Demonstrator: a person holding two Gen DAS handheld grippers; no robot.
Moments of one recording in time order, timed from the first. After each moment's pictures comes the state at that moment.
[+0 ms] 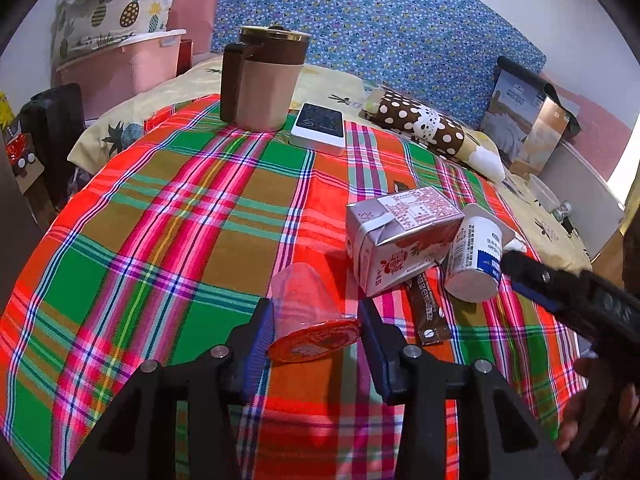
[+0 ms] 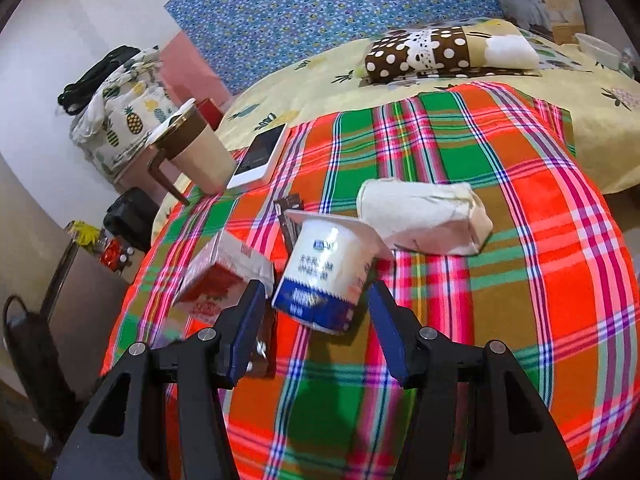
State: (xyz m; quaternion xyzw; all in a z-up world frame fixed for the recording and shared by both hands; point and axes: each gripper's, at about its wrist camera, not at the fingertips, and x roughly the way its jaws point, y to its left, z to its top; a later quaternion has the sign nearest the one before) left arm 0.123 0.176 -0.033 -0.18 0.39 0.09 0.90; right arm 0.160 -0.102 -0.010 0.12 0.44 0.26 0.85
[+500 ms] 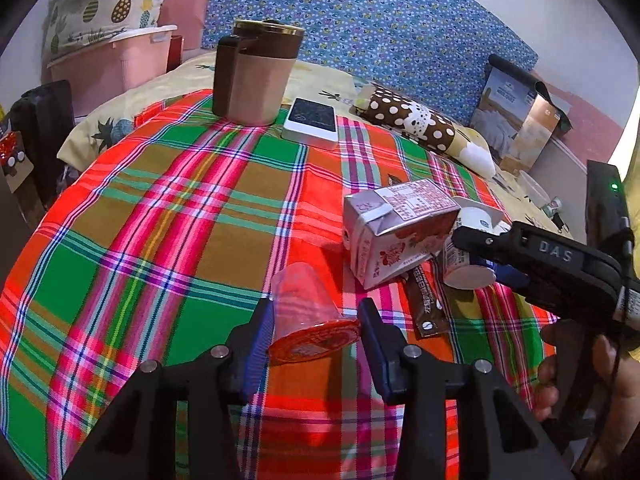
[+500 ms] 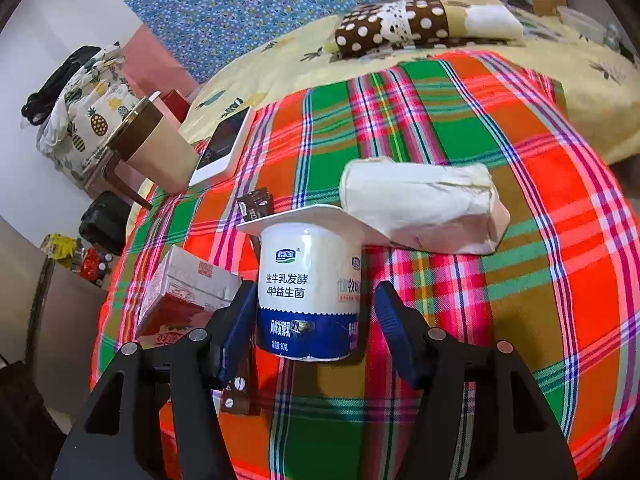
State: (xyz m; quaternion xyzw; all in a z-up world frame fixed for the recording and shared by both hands) left arm 0.123 0.176 -0.037 -0.18 0.39 0.06 0.90; right arm 0.182 -0.093 -0.028 0.14 0.49 0.22 0.84
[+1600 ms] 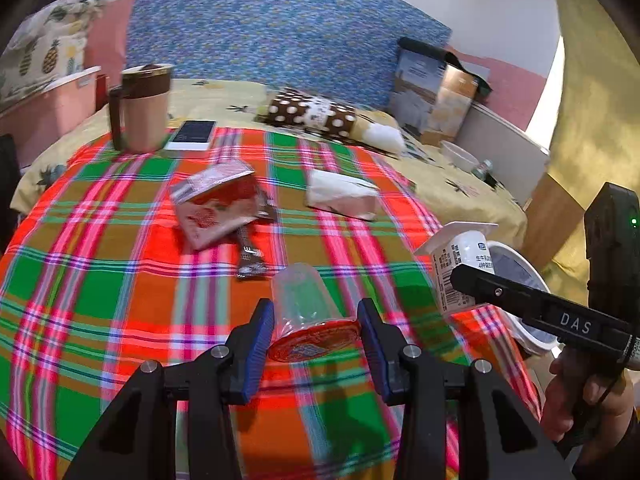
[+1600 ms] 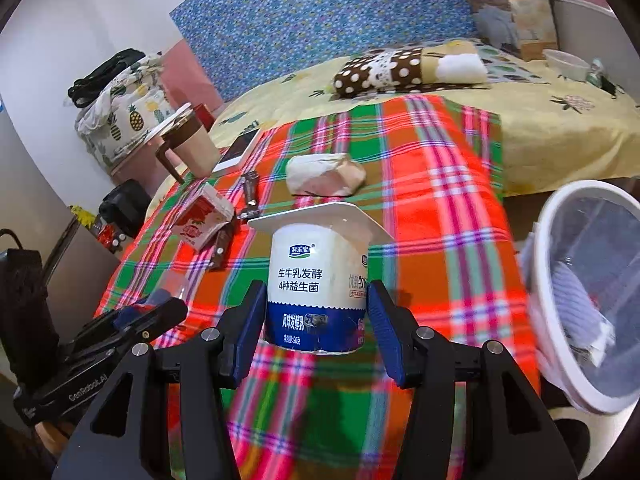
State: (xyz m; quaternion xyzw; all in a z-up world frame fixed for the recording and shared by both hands) left arm 0.076 0.063 0.002 -0.12 0.36 -0.06 0.92; right arm 0.095 -0.197 0.001 0.09 0.41 0.24 0.88
